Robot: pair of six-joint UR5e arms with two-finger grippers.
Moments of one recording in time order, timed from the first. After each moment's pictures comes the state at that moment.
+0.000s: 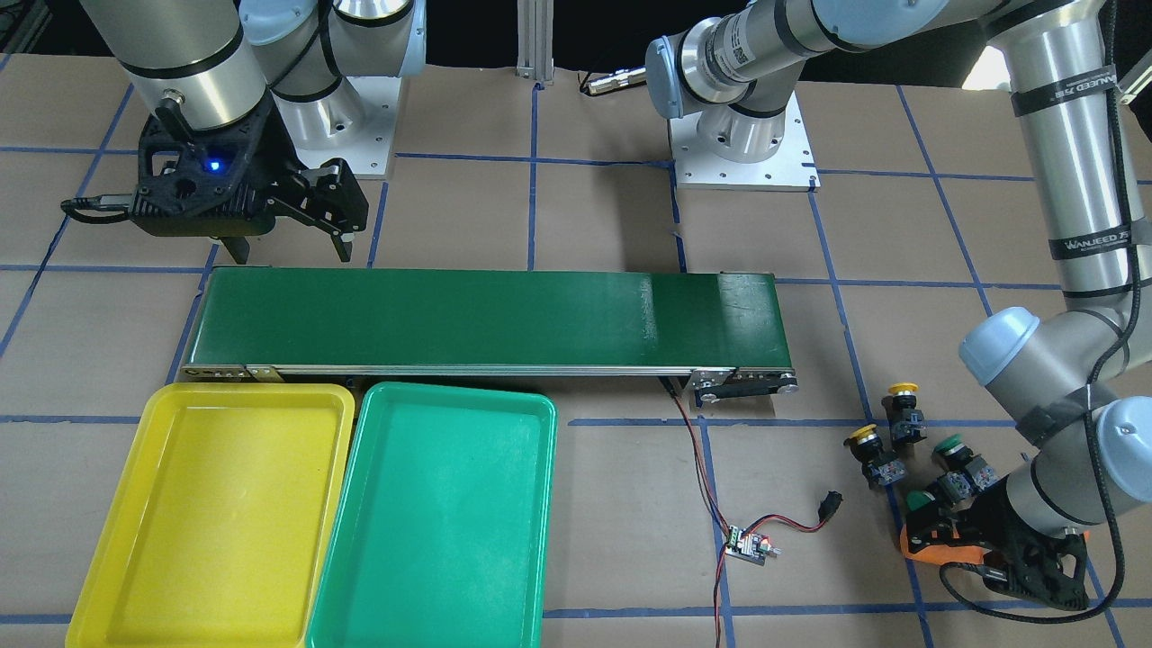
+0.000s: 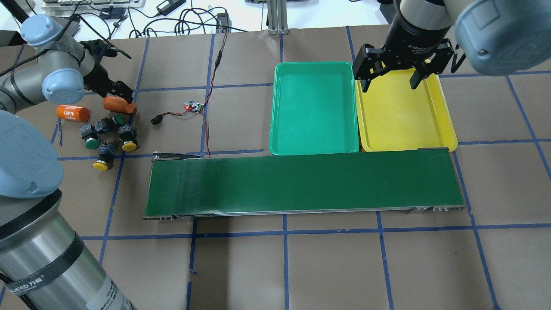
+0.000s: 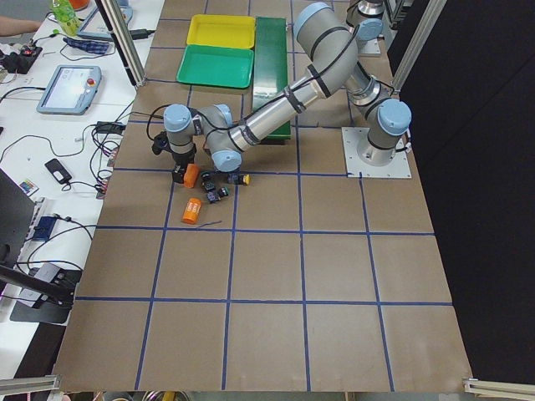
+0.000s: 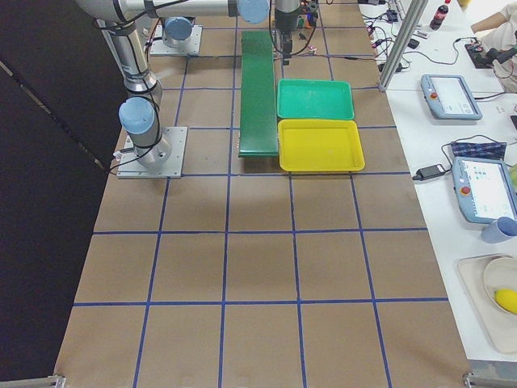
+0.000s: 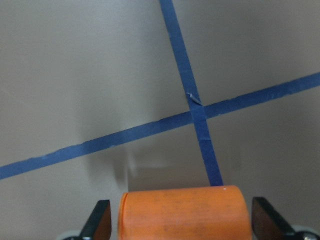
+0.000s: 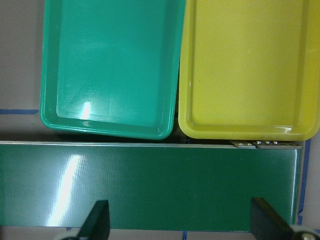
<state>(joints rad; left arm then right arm) -1.19 -2.27 -1.41 -0.92 1.52 0.65 1.62 -1.52 1.53 -1.64 -1.55 0.02</state>
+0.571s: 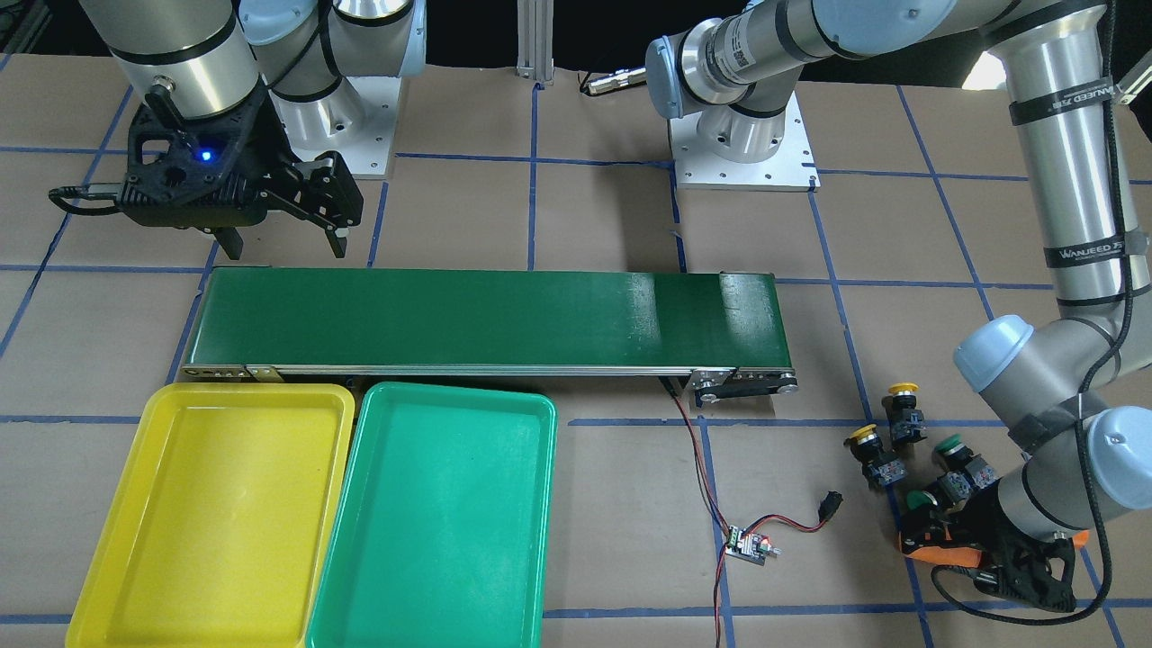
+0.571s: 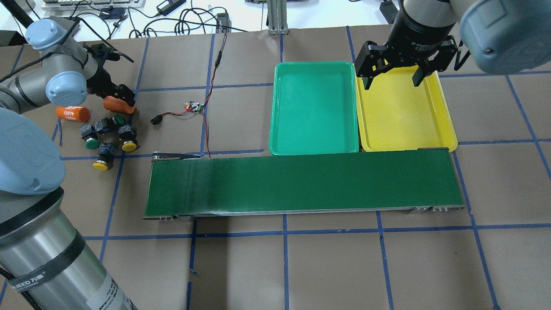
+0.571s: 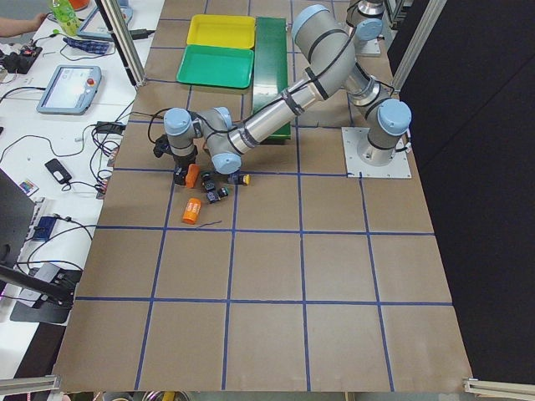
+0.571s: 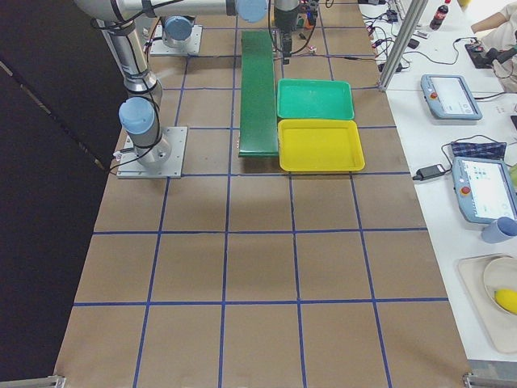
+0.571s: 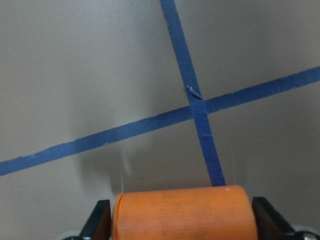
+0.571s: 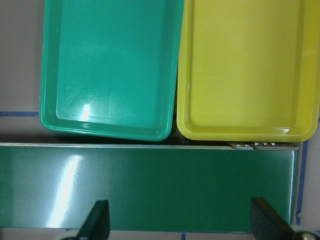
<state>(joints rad) -1.19 -2.29 -1.41 -0.92 1.51 0.65 1.62 -1.53 1.52 -1.63 -1.56 0.02</state>
